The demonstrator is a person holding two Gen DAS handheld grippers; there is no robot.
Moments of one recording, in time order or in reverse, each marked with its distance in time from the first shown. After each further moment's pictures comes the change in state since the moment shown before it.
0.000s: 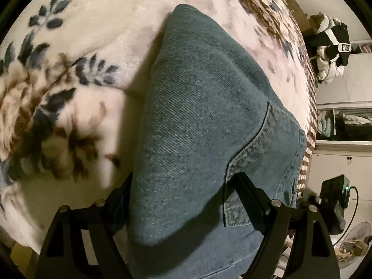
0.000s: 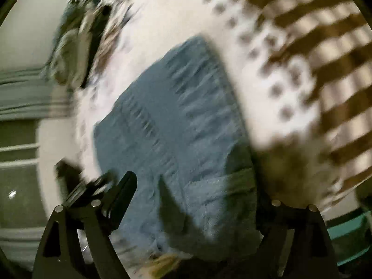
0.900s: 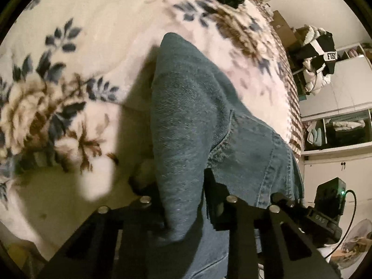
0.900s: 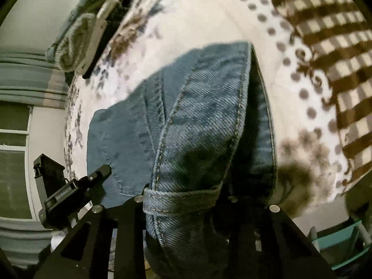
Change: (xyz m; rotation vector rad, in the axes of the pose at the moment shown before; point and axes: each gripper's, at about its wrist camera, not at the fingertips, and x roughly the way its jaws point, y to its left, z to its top) left arm -0.042 -0.008 -0.024 0.028 -0.146 -0.050; right arm 0.005 0.045 -0.024 -0.109 -0.101 -0.126
